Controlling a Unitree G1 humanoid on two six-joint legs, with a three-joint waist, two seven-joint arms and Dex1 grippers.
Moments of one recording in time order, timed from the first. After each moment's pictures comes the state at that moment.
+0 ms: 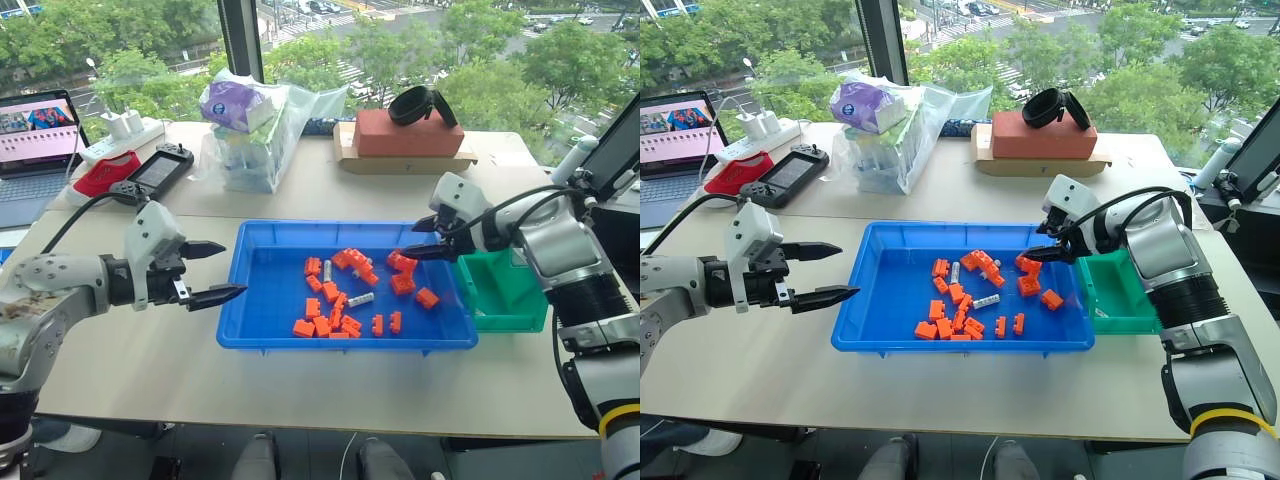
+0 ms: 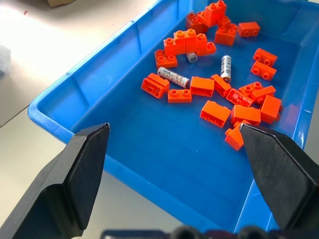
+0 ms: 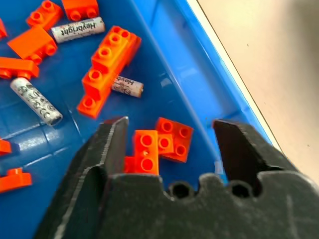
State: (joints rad) left arm -0.33 1.01 0.21 -0.36 -0.65 0.74 -0.95; right arm -0.97 -0.77 0.27 0.32 0.06 0.51 1.15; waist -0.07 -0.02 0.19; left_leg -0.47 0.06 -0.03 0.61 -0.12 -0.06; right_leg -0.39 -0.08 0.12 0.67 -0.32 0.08
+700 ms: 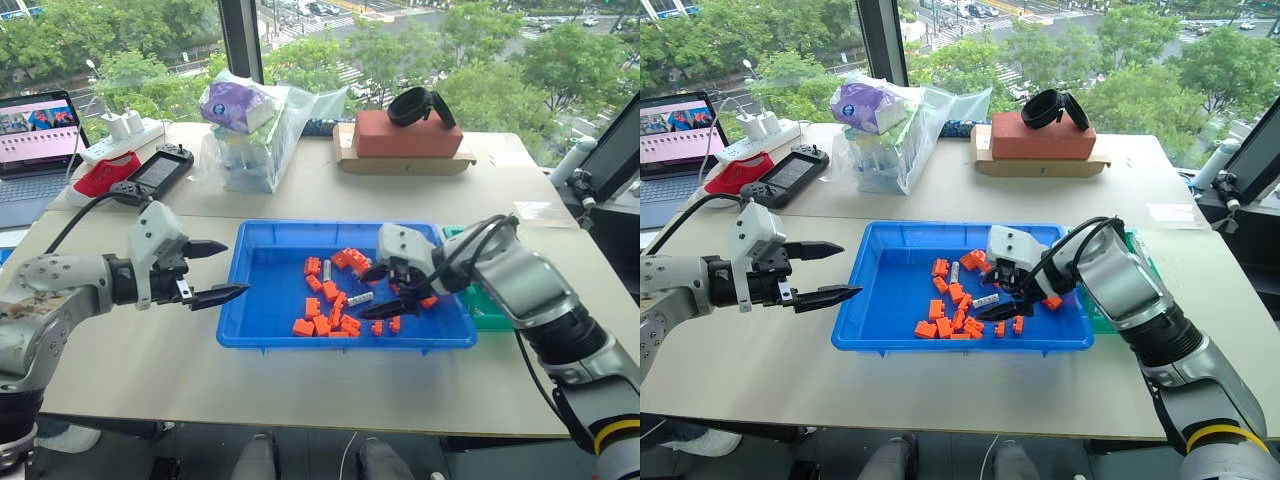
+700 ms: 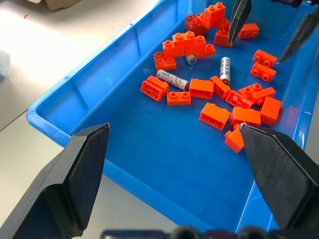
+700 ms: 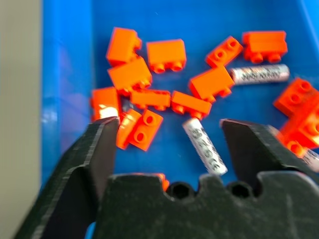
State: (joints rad) left arm -0.34 0.99 0.21 -0.37 -0.64 0.74 -0.95; right arm -0.84 -0.74 0.43 -0.09 0.12 0.73 1.22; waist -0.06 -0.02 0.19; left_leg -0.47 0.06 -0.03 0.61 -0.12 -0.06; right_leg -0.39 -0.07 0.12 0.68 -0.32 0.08
